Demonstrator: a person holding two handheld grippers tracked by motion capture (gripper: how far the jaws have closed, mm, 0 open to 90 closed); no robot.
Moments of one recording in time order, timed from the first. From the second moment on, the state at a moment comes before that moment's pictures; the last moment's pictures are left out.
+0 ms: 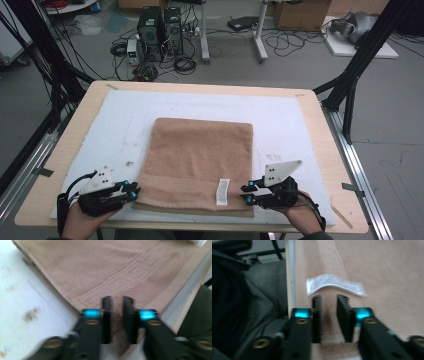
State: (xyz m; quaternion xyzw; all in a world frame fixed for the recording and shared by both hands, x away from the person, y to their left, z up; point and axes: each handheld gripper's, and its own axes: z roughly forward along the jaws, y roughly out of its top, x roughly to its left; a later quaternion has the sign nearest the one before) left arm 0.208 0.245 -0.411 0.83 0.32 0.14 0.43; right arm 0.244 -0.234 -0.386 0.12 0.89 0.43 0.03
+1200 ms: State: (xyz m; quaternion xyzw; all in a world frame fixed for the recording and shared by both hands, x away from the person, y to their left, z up) left arm 0.253 0.242 -0.440 0.80 0.38 0.13 0.45; right arm 0.302 -0.224 -0.434 0.25 0.88 0.41 0.07
